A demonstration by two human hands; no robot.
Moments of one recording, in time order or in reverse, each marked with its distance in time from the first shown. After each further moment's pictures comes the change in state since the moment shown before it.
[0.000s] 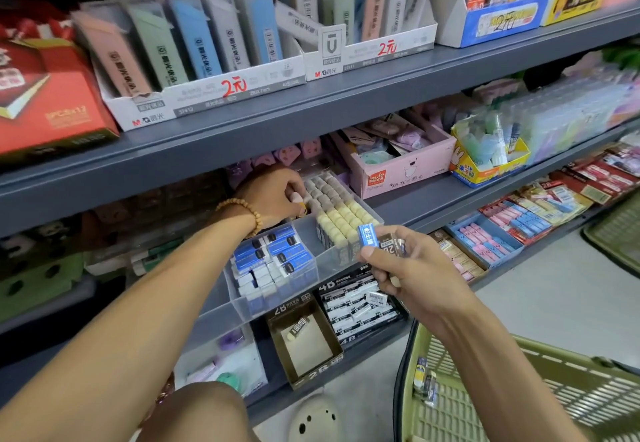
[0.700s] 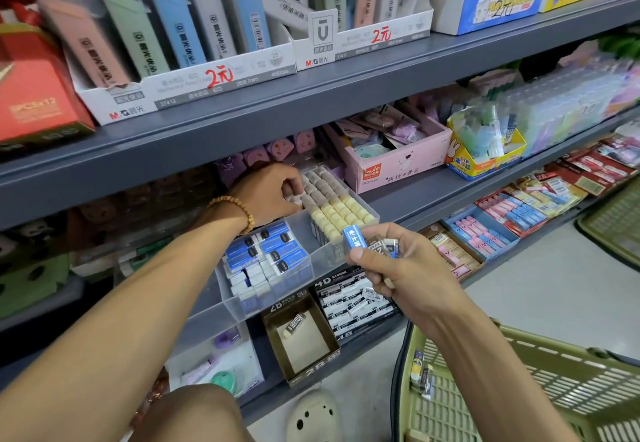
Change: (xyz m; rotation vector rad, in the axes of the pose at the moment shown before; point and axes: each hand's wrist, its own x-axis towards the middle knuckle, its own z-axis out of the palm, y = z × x) left_hand 0.008 -0.007 0.007 -0.014 -0.027 0.097; right_hand 0.000 0.006 0.001 0.045 -0.010 0.006
